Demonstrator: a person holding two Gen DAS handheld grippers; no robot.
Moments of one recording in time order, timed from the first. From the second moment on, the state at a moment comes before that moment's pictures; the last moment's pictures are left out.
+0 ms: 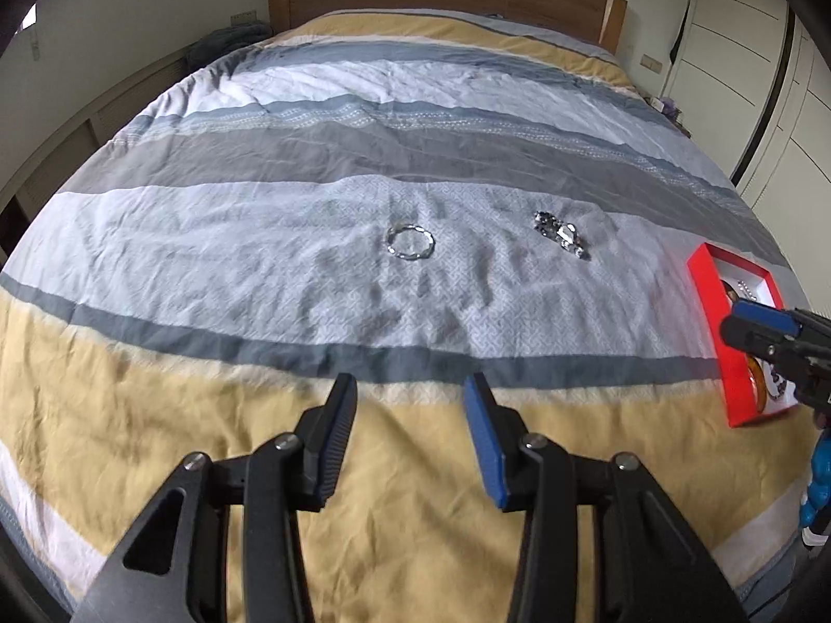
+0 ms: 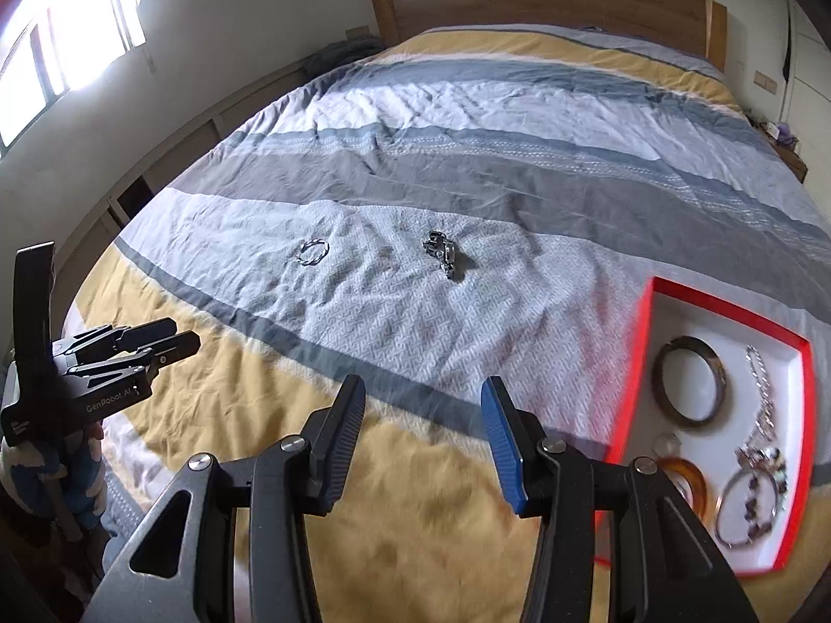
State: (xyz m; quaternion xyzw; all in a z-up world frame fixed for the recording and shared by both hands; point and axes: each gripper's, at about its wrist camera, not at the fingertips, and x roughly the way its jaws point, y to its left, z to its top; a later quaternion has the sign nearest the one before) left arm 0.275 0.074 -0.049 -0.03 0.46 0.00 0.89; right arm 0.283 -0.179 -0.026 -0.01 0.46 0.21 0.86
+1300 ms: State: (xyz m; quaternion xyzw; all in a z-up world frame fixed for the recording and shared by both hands) left arm 0.345 0.051 -0.059 -0.02 0.43 -0.01 0.90; right arm 0.368 -0.138 -0.057 0.04 0.44 0.25 0.86
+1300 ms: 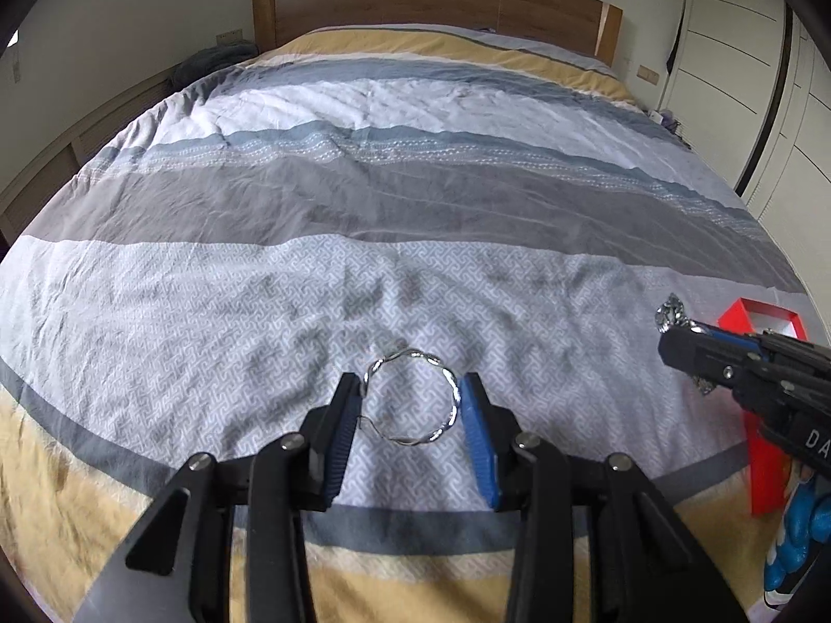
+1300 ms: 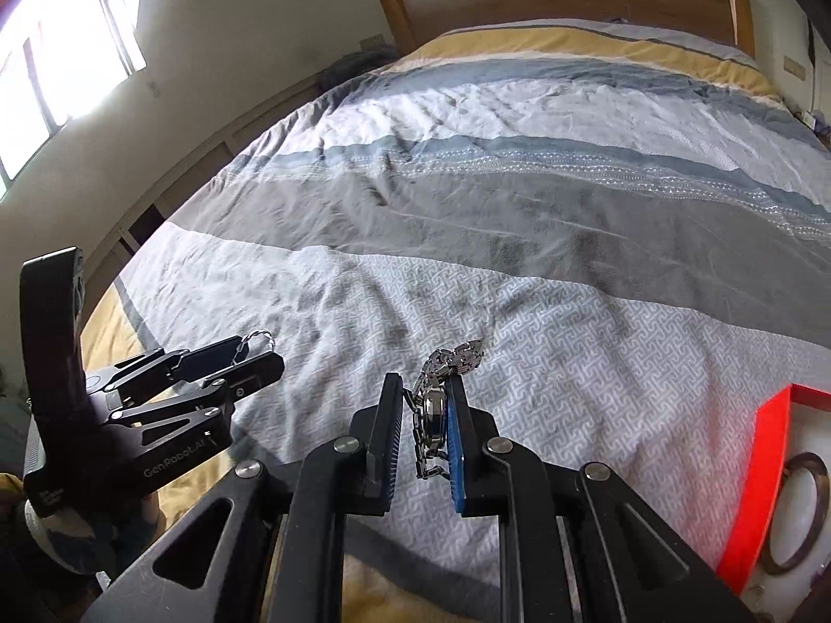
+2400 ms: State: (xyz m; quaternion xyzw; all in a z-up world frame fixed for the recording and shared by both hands) left arm 0.347 -0.272 -0.060 0.08 0.44 -0.22 0.87; right arm 0.319 -0.420 -0.060 0.04 0.44 0.08 0.89
